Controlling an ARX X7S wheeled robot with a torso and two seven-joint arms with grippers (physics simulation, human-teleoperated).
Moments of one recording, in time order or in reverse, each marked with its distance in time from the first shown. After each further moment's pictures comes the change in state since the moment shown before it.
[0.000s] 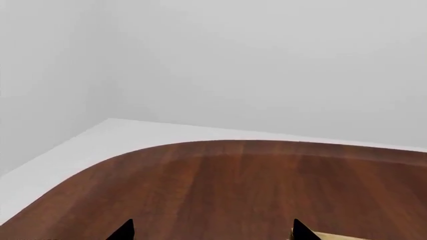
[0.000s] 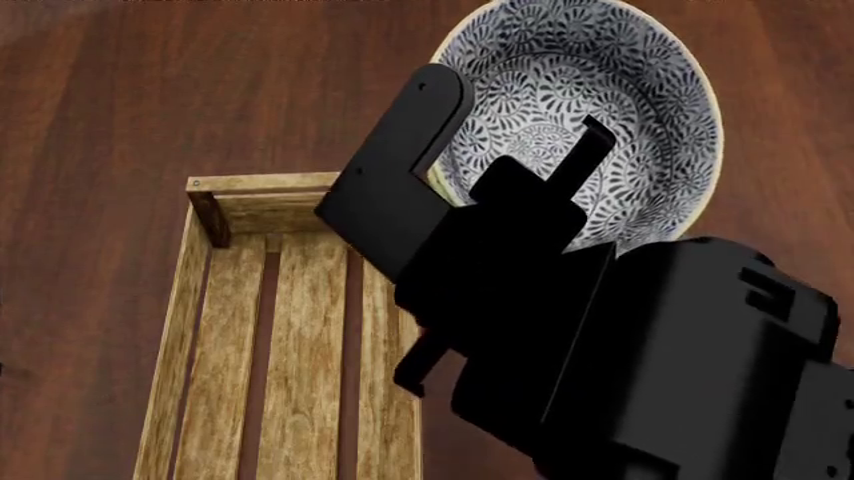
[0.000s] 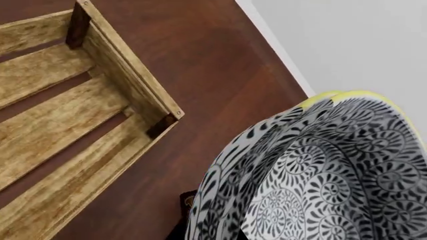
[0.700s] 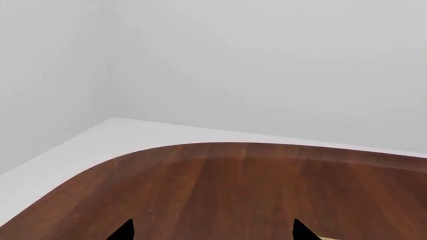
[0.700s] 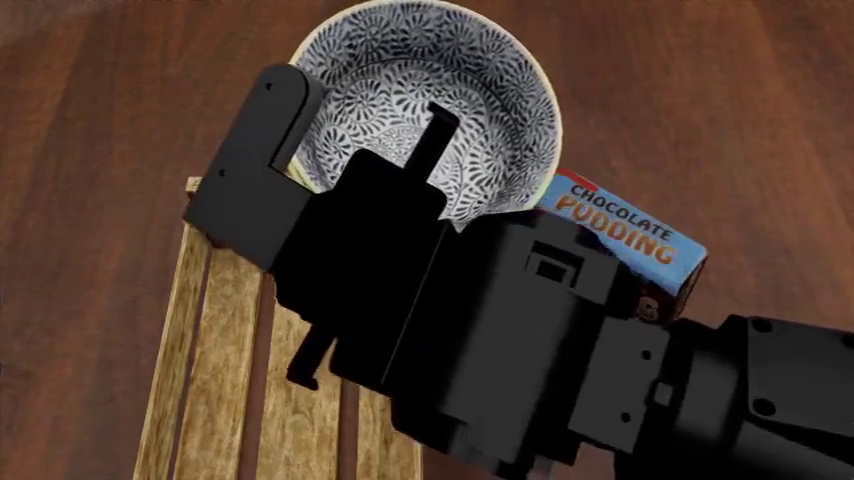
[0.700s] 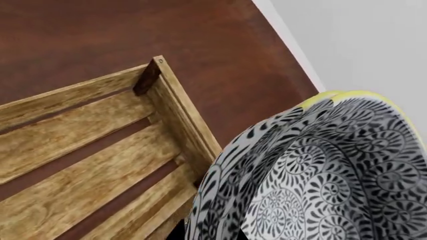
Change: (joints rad) left arm 0.009 -0.007 -0.026 0.001 -0.025 0.009 -0.002; right arm 0.049 -0.211 -0.156 0.206 -0.173 -0.167 -0.246
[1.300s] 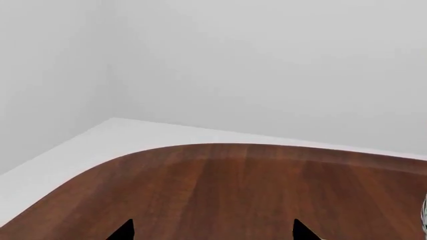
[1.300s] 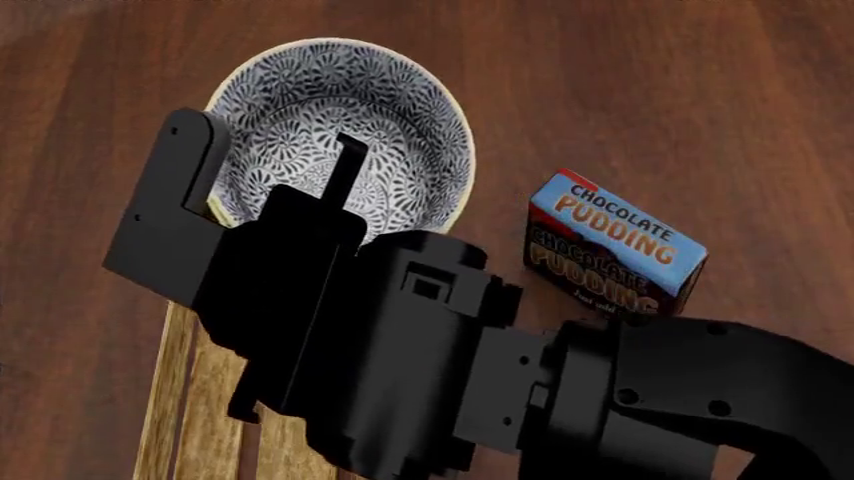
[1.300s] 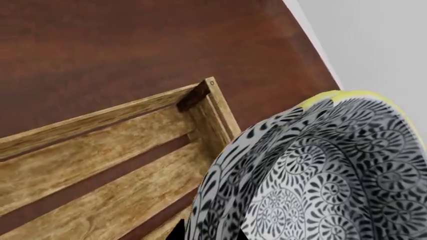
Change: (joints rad) left arm 0.004 -0.006 -0.010 0.004 -0.013 0.002 -0.005; right arm -0.006 -0.141 -0.080 0.101 -0.053 -0.046 -0.084
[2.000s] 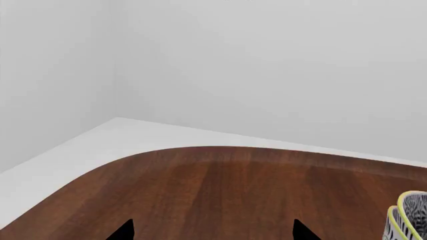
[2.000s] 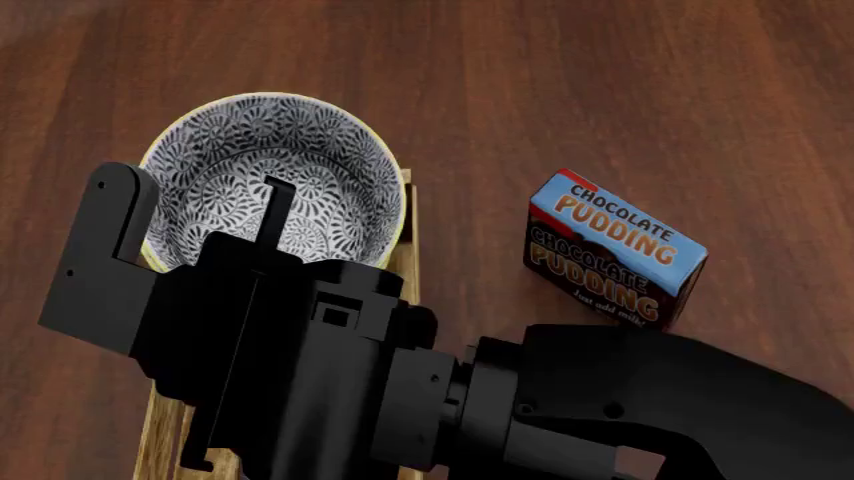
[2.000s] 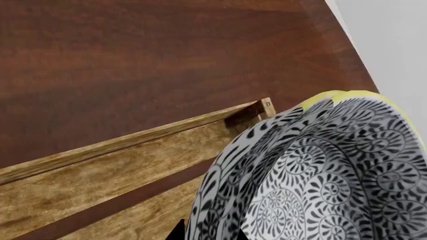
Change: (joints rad) left arm 0.010 -0.008 -0.031 0.004 -0.029 0.007 -0.005; right arm -0.014 -0.111 -0.067 0.074 -0.022 -0.038 -0.090
